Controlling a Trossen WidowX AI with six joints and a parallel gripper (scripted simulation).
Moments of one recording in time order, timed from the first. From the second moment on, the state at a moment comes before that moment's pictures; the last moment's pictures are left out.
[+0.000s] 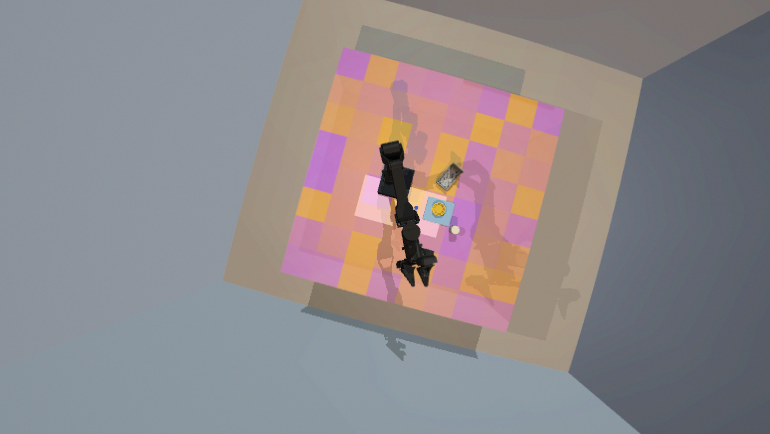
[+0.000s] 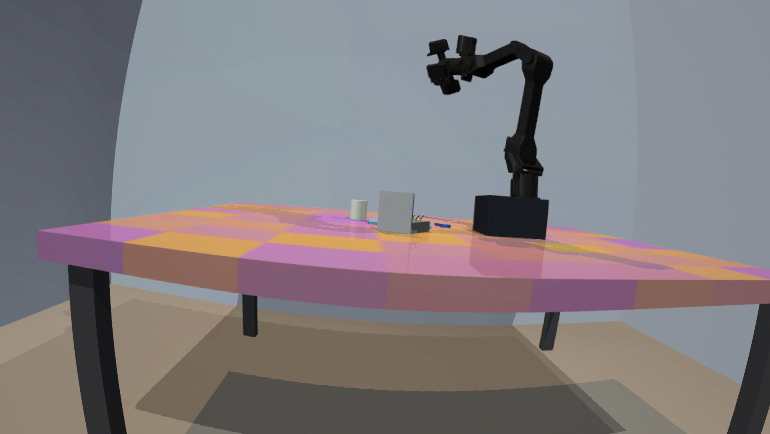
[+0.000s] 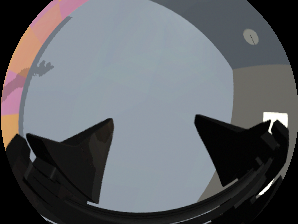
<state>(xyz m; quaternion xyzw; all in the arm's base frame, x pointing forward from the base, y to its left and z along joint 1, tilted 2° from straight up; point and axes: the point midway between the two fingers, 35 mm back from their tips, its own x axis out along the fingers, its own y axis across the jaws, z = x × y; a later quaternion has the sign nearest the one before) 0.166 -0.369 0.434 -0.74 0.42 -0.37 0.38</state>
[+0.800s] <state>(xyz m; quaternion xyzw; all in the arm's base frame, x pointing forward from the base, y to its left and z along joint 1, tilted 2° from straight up) 0.286 -0.337 0.275 -0.56 0.40 -0.21 0.70</state>
